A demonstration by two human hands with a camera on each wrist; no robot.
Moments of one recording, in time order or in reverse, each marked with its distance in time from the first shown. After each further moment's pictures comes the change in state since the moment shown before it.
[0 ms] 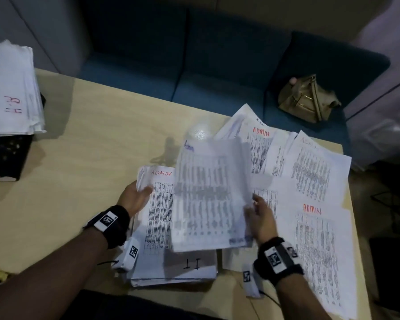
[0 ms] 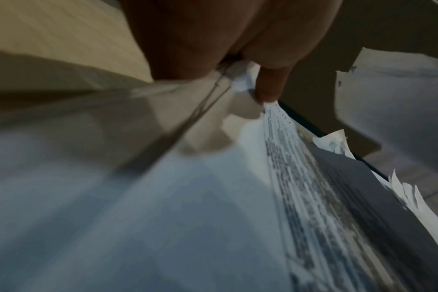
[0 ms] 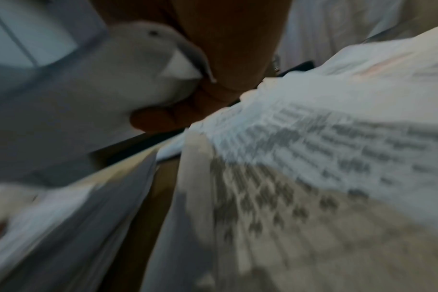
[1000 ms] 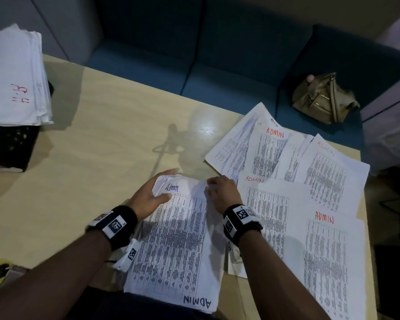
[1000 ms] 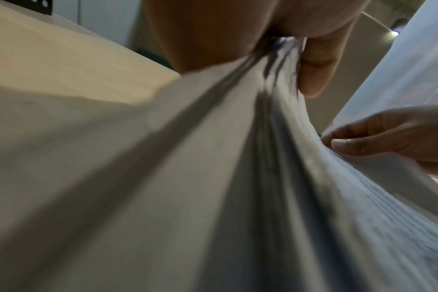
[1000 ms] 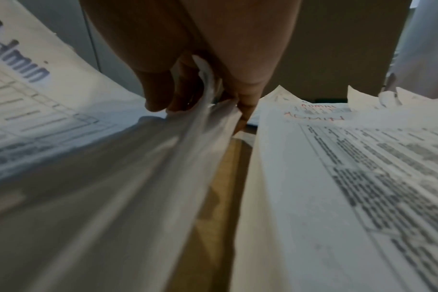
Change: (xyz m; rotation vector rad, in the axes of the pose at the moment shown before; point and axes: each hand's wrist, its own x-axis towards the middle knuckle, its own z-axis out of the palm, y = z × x) left_hand -0.009 0.004 -0.004 -0.092 -0.292 0.229; right_hand 0.062 -0.046 0.097 -0.652 -0.168 -0.407
